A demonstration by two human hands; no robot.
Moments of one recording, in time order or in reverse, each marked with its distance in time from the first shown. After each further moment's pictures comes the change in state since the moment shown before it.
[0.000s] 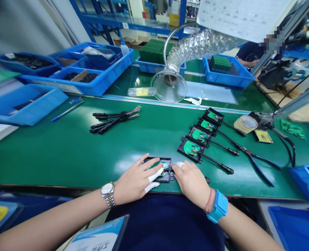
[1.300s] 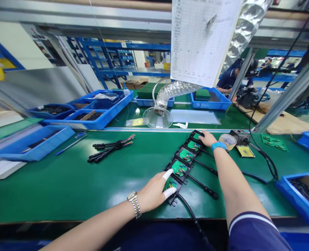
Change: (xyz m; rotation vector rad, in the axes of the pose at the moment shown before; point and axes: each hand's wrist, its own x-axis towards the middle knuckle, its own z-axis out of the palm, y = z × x) left_hand 0.098 0.041 0.011 -0.240 -0.006 -0.390; right_hand 0.081 0.278 0.002 0.129 0.112 0.596
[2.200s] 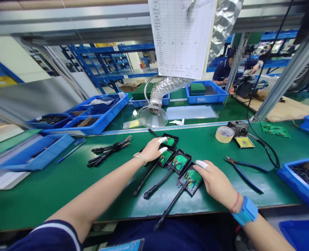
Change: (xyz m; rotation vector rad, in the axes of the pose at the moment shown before) left_hand 0.116 -0.062 -0.026 0.273 0.008 -0.008; right_hand -0.222 -0.040 -0.012 0.058 0.090 -0.369
